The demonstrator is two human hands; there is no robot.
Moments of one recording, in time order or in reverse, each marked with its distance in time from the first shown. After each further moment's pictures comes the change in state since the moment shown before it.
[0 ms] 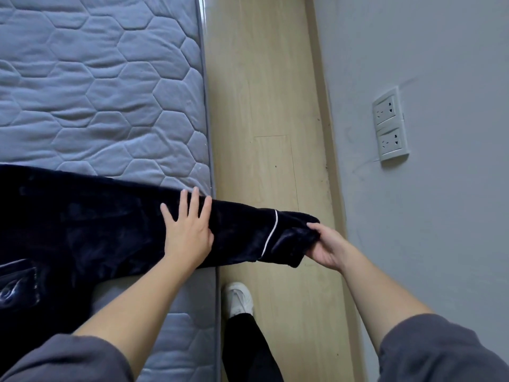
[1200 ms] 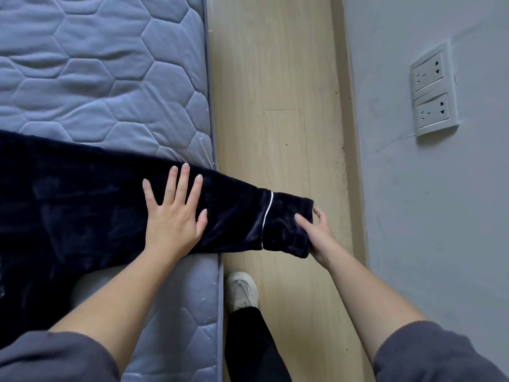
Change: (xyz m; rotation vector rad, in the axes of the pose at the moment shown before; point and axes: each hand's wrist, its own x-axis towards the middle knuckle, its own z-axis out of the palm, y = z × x) left_hand 0.011 -0.030 0.072 0.048 0.279 0.057; right_hand 0.078 0.058 -0.007 -0.418 0.237 -0.225
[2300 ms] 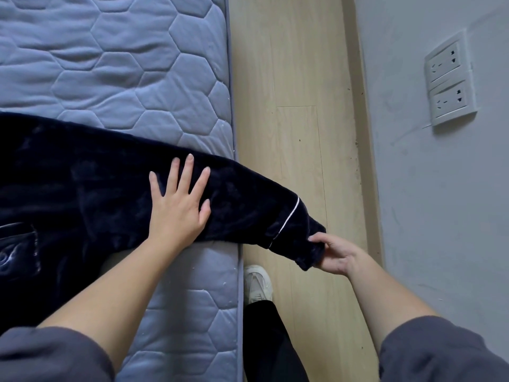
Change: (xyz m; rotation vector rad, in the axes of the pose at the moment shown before) left_hand -0.021 -0.026 -0.009 -0.100 -0.032 -0.034; right_hand -0.029 0.031 -0.008 0.331 -0.353 0.341
